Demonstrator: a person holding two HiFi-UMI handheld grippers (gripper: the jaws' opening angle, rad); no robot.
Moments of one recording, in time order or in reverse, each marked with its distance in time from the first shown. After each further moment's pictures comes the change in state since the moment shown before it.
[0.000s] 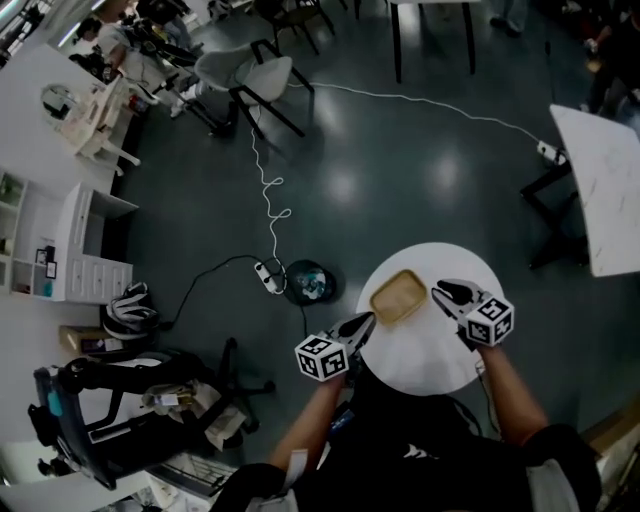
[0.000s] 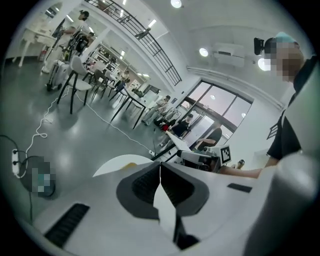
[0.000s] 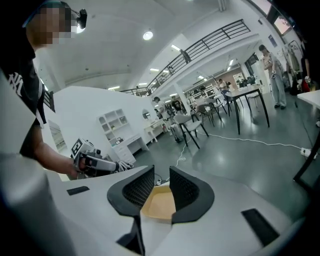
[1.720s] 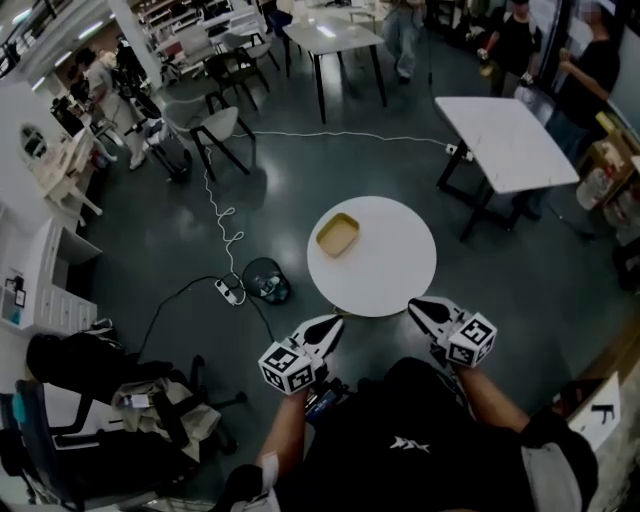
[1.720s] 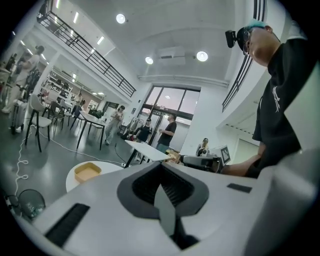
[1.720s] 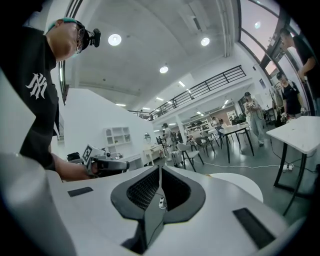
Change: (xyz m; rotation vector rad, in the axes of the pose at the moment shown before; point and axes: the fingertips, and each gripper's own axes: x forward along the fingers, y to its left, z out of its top) left arm -0.205 -0.221 -0.126 0.432 -0.109 -0.295; right arm -0.231 0.289 -0.095 -0.150 -0.353 -0.115
